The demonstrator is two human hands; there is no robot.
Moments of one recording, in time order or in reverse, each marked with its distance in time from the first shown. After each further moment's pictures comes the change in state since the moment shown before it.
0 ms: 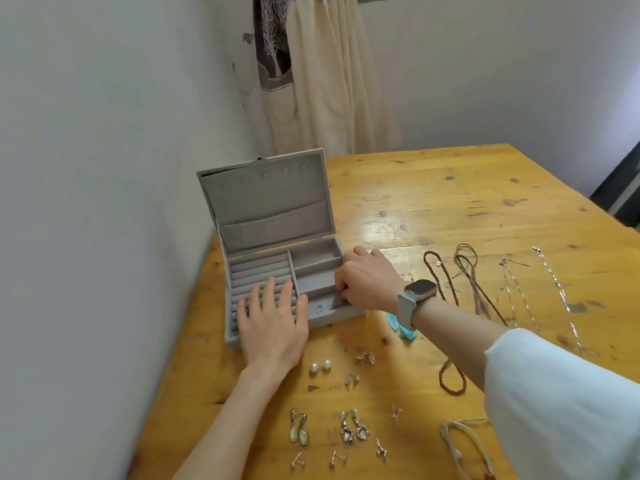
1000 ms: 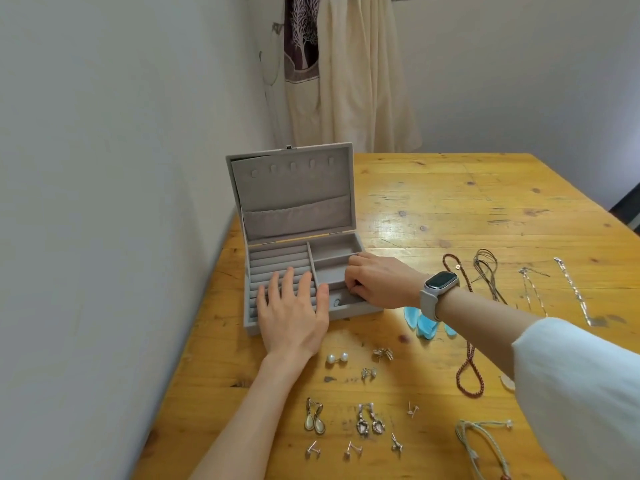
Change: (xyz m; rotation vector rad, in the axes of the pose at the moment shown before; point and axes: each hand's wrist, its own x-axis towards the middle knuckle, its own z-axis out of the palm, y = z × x) left_hand -0.002 0.002 0.000 -0.046 0.005 -0.026; right_hand 0.007 0.006 0.005 0.039 -0.077 -0.258
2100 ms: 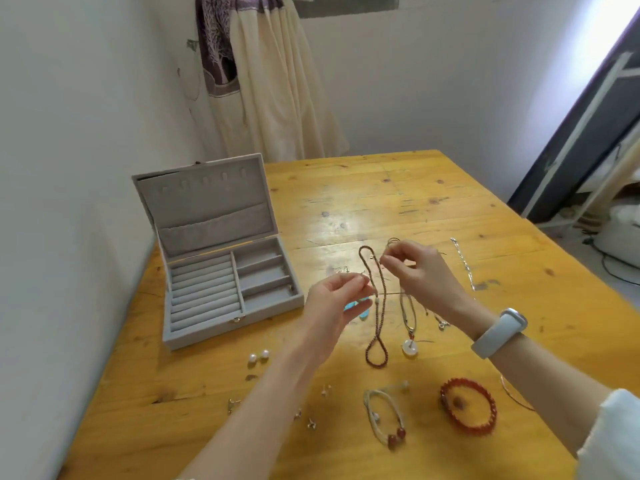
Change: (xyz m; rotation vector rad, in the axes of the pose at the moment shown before) left_hand -0.033 0.141 -0.023 -1.624 -0.679 -0.172; right_hand -0.157 0.032 -0.025 0.819 0.699 0.505
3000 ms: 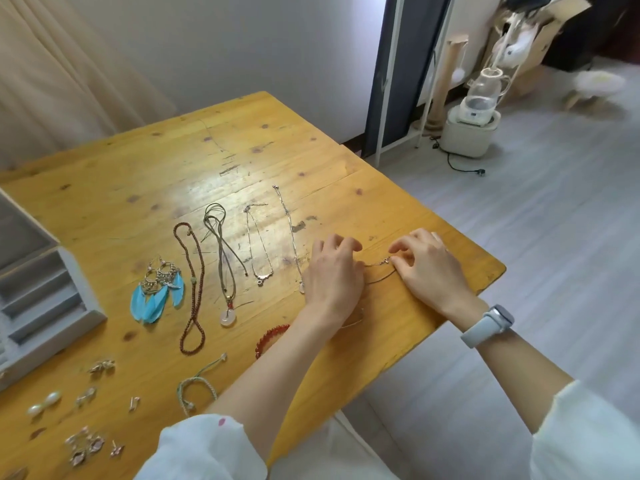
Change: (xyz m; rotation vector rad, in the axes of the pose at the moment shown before) left_hand 0.014 -0.127 0.210 1.405 -0.148 0.525; right_hand -0.155 0.132 -0.167 -0.641 0.301 0.409
